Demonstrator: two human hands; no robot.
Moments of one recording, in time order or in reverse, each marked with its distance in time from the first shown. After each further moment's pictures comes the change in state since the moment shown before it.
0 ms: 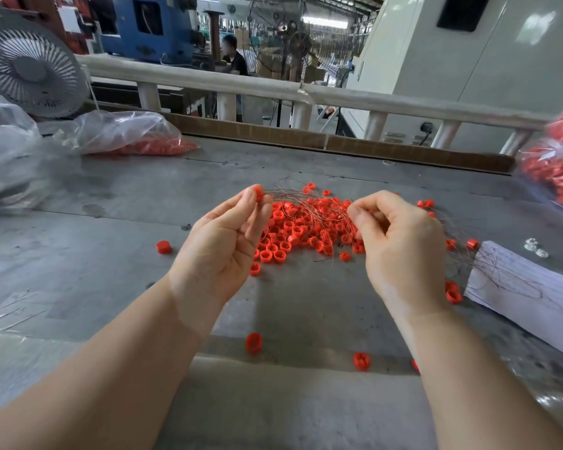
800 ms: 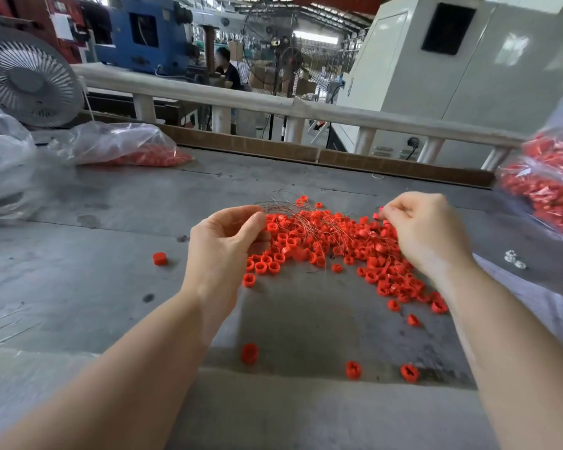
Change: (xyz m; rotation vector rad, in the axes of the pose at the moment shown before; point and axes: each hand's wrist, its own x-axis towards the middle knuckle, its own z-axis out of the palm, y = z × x) left_hand 0.001 -0.014 -0.007 0.672 0.077 0.366; right_hand 0.048 0.043 -0.023 -0.228 -0.197 0.294
